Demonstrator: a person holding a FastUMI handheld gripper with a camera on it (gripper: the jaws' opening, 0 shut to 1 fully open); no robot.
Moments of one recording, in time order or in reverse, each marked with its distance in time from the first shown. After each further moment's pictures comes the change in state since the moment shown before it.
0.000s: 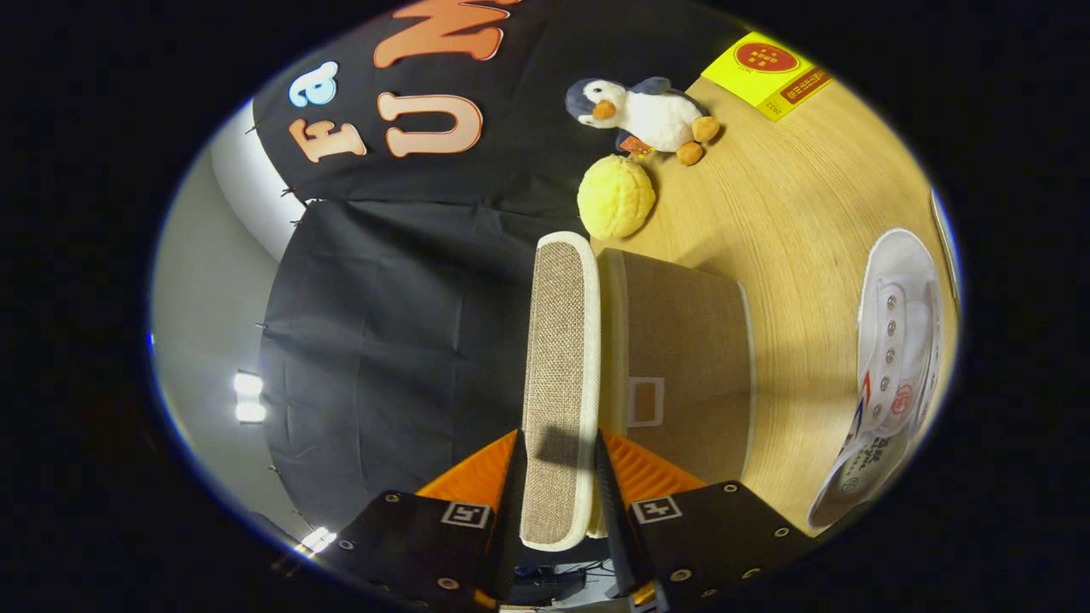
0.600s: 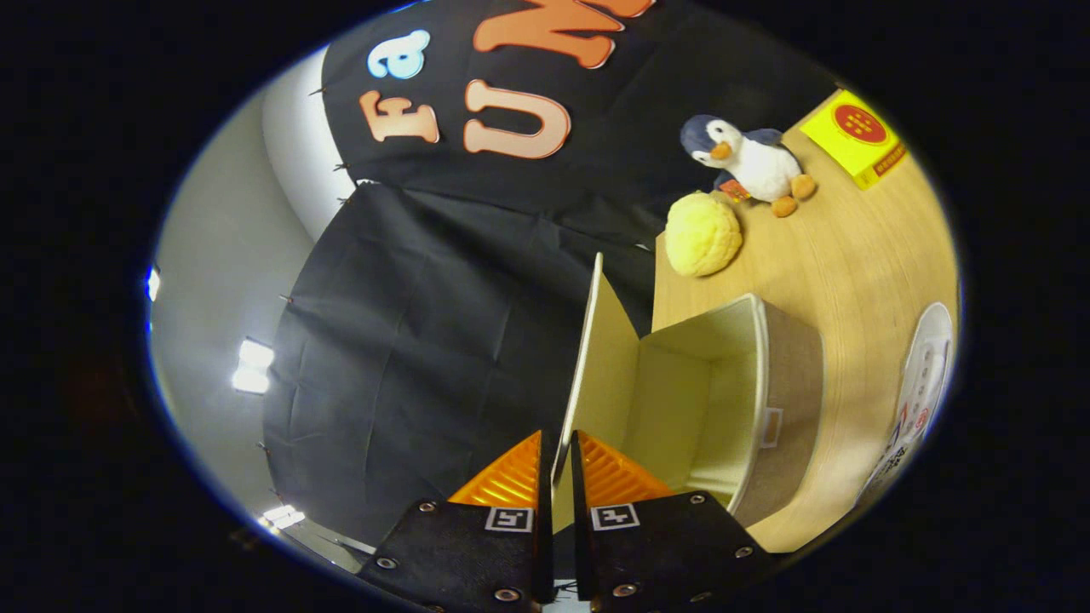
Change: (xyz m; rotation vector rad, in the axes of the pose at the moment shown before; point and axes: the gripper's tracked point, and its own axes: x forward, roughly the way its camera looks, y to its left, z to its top) arm 0.026 0.109 0.009 -0.200 -0.047 0.036
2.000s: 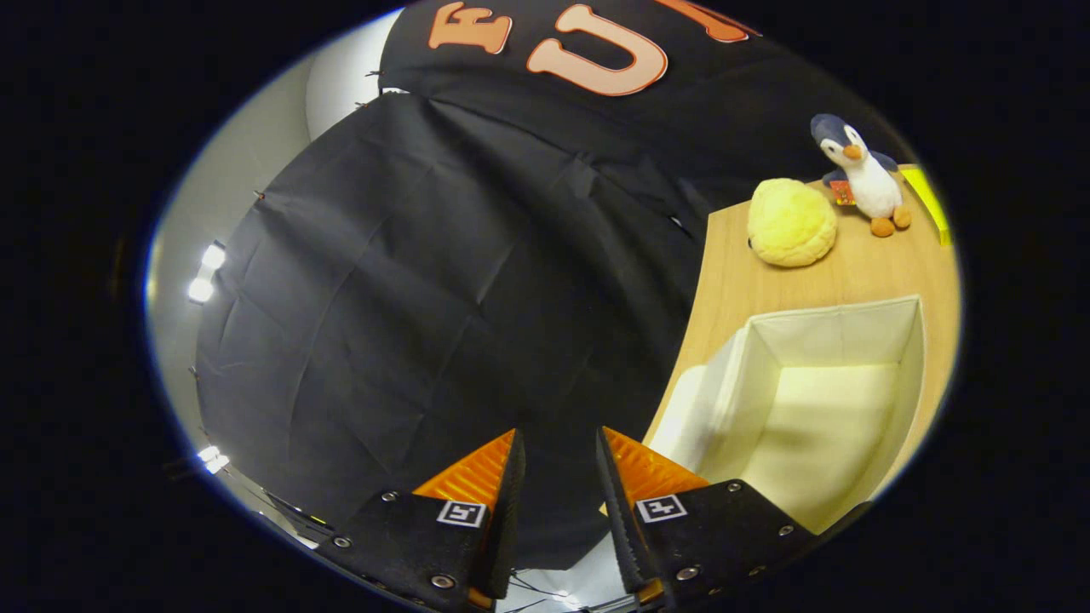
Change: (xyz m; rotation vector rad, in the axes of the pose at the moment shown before) arm 0.124 0.028 -0.054 -0.245 0.088 -0.148
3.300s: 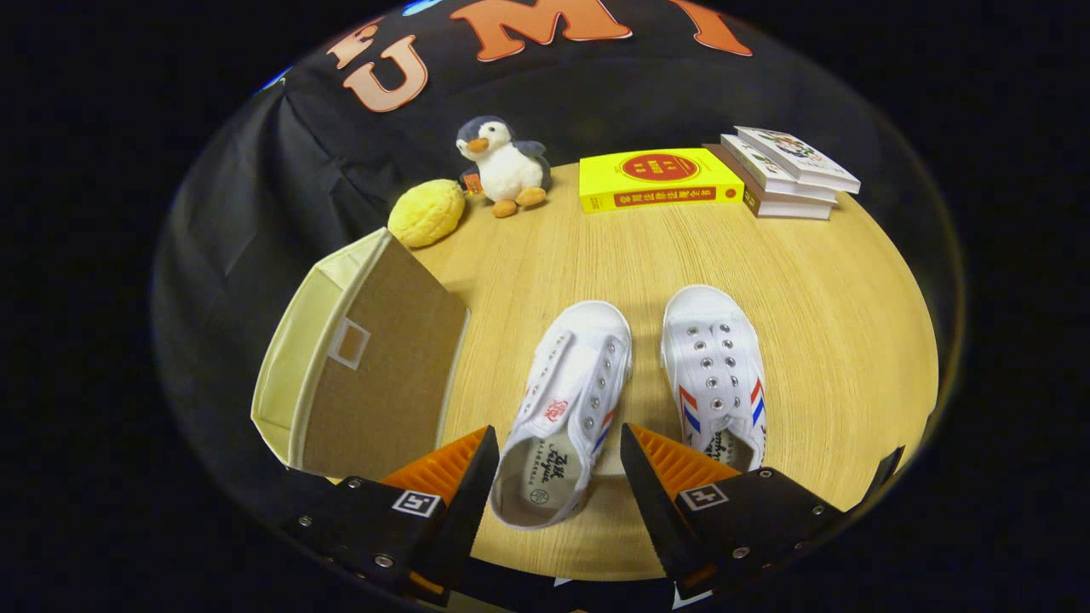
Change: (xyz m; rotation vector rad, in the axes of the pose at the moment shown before) arm -0.227 -0.350 -0.093 -0.007 0.016 -0.770
